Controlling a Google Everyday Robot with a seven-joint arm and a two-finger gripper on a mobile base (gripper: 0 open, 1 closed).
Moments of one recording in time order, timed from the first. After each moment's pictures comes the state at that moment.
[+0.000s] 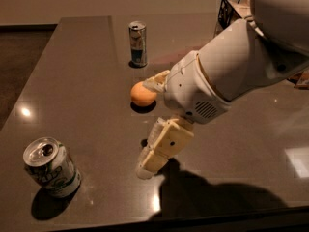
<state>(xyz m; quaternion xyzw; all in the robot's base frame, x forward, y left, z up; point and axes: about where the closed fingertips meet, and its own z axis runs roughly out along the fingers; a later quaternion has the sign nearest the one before) 0.374 0.007 0.944 -0.65 0.67 0.23 0.29</state>
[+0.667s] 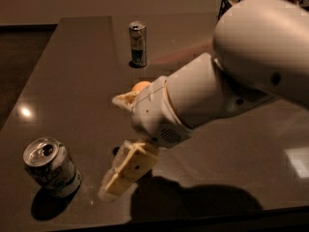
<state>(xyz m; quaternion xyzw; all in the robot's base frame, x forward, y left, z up) 0.352 0.062 0.926 -0.65 0.64 0.28 0.31</state>
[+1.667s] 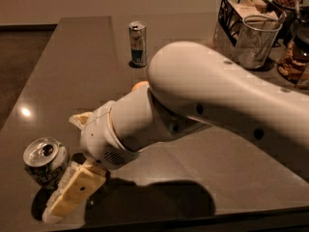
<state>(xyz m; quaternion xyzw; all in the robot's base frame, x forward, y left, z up) 0.332 0.149 0.898 -0.64 0.61 0.34 0.32</state>
